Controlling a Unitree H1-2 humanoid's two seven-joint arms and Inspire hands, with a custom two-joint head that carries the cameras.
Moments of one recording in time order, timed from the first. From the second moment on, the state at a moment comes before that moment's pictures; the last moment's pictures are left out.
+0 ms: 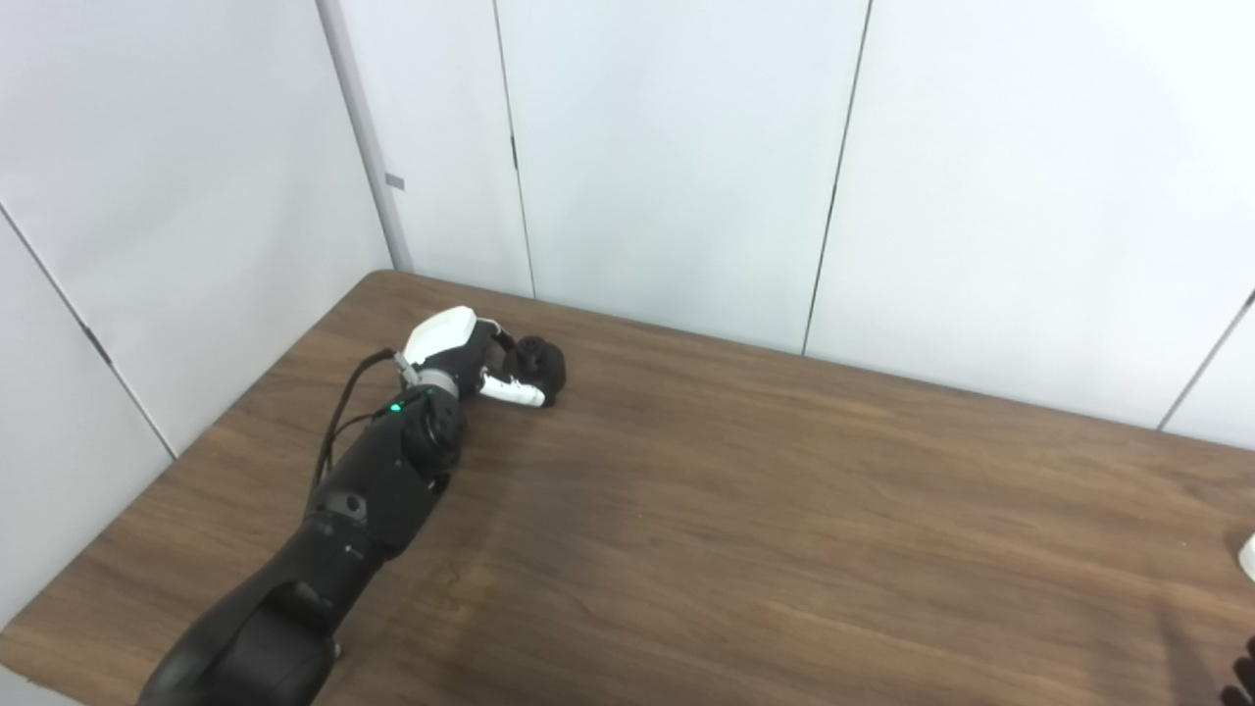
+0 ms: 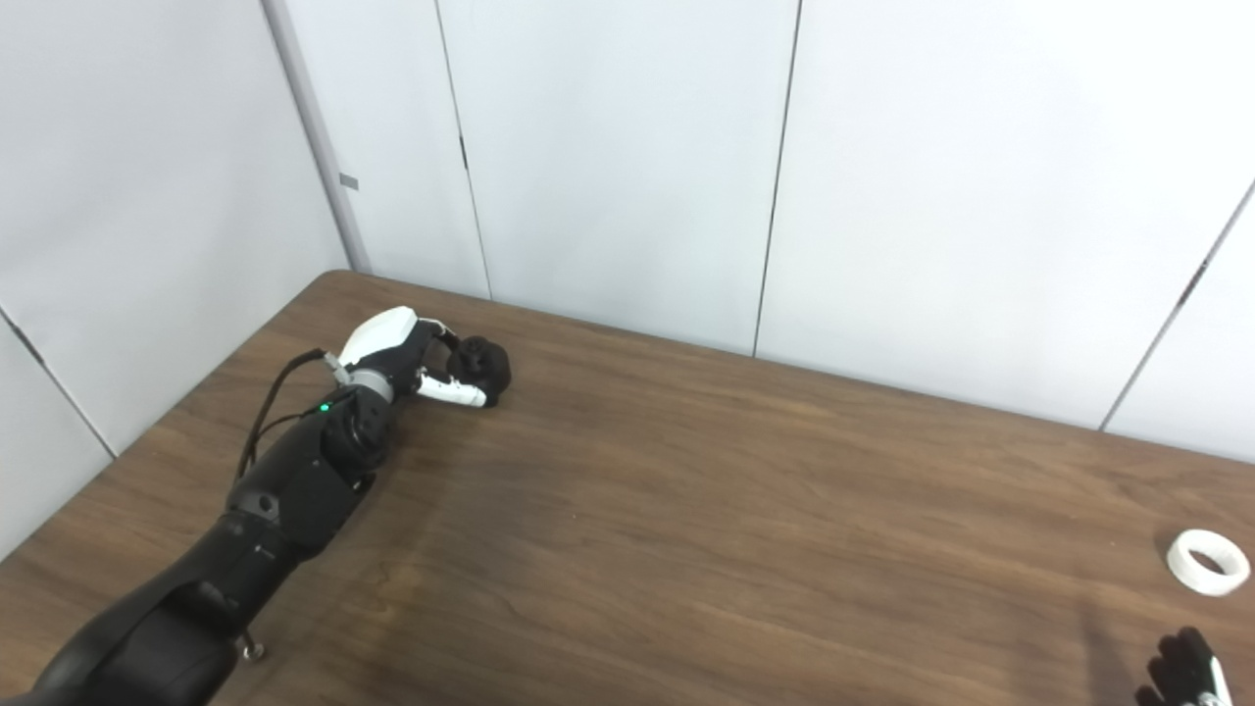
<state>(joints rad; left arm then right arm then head) -0.54 0.54 -0.16 0.52 0.53 0.38 0.00 0.21 -0.19 -0.13 -0.17 0.16 -0.14 0.16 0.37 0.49</state>
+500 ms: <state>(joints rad) -0.55 0.54 -0.16 0.54 0.53 0.37 0.00 0.21 -0.19 -0.12 -0.17 0.16 -0.14 0.16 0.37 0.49</state>
